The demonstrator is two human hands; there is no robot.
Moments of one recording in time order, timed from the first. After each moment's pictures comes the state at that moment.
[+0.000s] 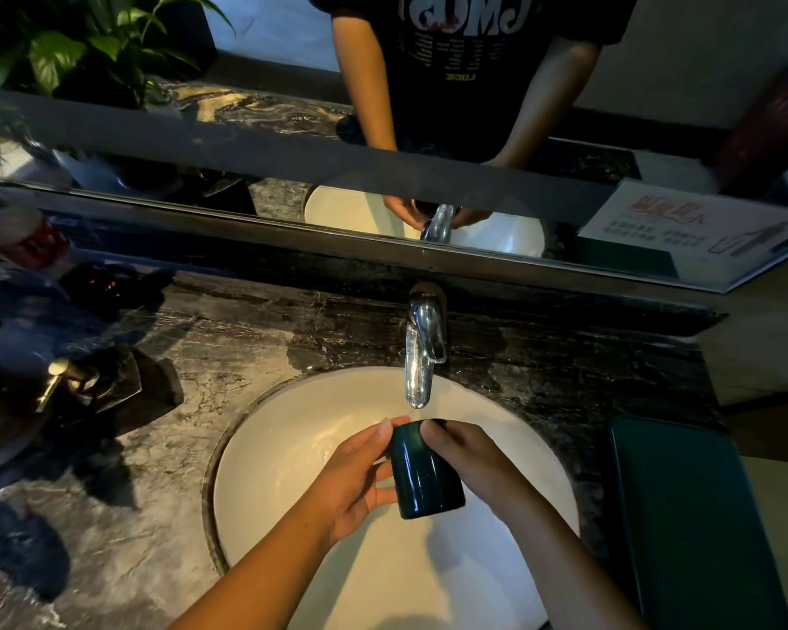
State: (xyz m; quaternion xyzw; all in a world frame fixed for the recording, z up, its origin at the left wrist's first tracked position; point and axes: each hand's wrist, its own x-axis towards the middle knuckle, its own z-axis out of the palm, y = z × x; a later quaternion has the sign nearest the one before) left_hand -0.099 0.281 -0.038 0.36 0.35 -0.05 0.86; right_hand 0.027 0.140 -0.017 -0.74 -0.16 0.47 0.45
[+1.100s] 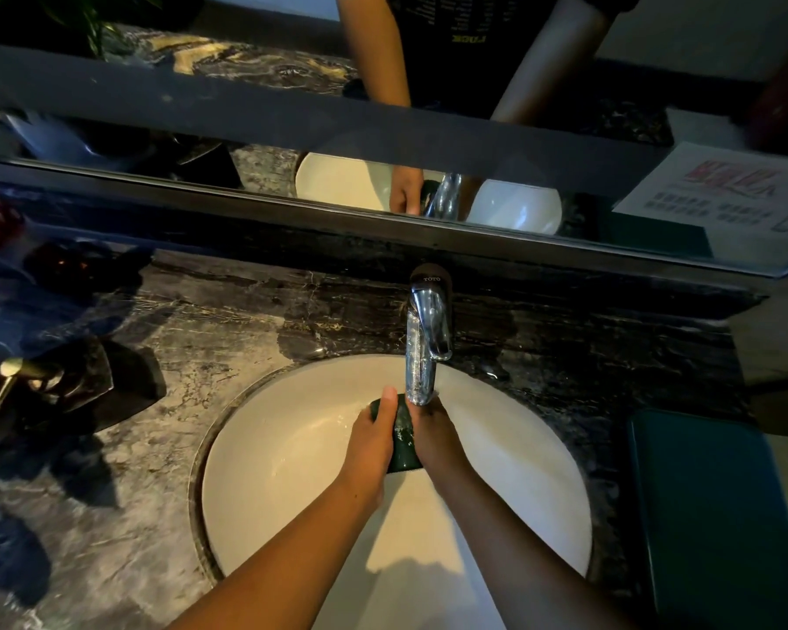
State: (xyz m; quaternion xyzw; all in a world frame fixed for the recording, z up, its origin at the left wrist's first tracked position) left_hand -0.047 0.267 -0.066 0.44 0.48 0.01 0.76; right_hand 0.021 0.202 -0.093 -0.80 0.00 0.42 0.44
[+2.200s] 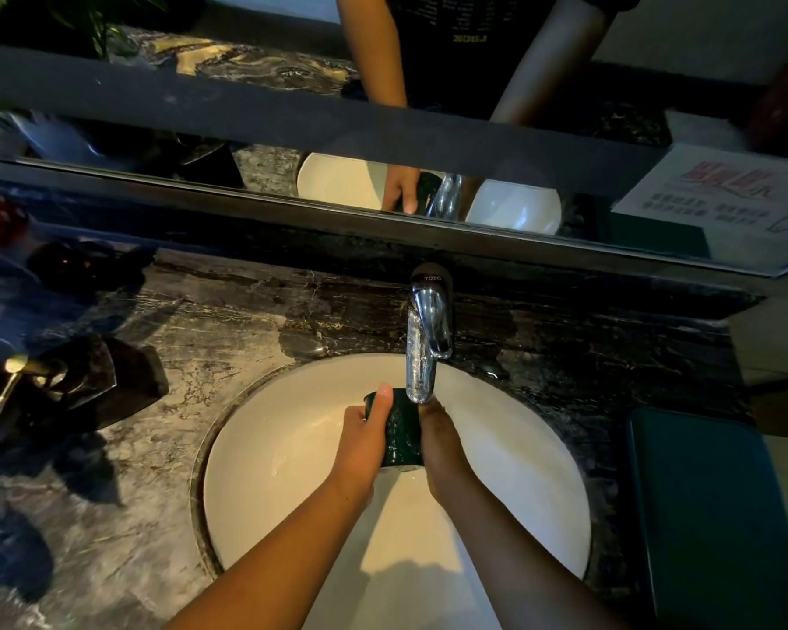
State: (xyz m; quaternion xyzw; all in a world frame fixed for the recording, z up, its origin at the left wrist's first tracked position) left_hand -0.055 0.277 -0.067 0.46 0.48 0.02 0.74; right_hand 0.014 0.194 -0.098 -0.71 0.09 0.44 0.55
